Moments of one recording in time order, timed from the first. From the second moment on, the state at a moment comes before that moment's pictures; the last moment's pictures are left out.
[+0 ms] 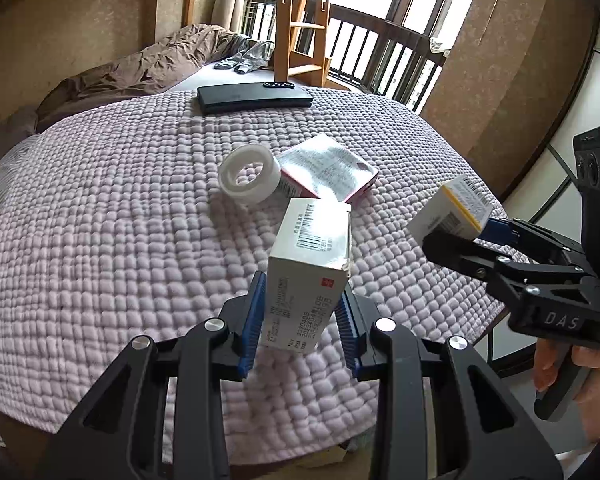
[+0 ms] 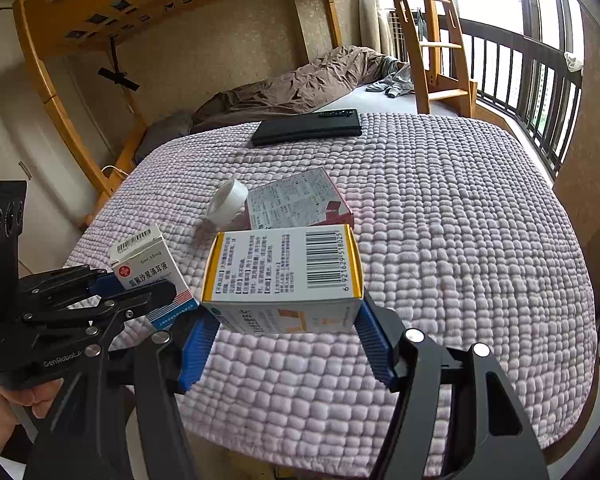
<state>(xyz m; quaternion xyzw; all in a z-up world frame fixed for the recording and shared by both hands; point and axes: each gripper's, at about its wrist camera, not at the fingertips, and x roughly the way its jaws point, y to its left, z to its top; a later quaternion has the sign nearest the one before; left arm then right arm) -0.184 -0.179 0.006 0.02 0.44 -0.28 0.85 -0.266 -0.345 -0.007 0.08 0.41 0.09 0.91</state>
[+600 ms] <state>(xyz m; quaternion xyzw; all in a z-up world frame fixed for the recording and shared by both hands) -0.210 -0.155 0.019 0.04 0.44 -0.27 0.85 -0.314 -0.328 0.000 0.07 0.42 0.11 0.90</state>
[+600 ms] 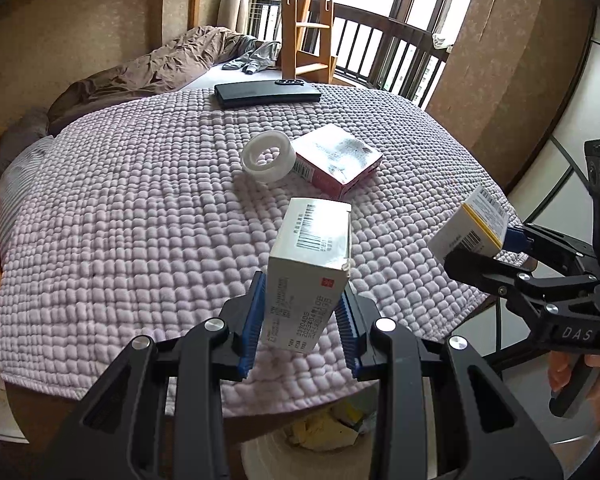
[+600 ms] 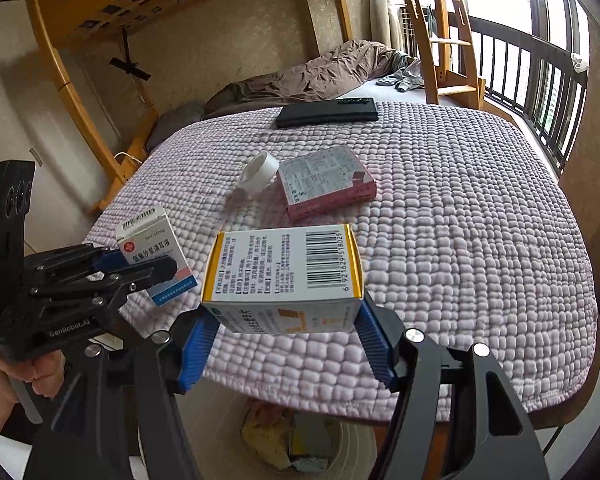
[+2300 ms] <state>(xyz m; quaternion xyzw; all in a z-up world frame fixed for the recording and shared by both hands) -0.289 -0.152 0.009 0.11 0.47 -0.33 0.81 -0.403 -0.312 -0.009 0.04 0.47 0.13 0.87</state>
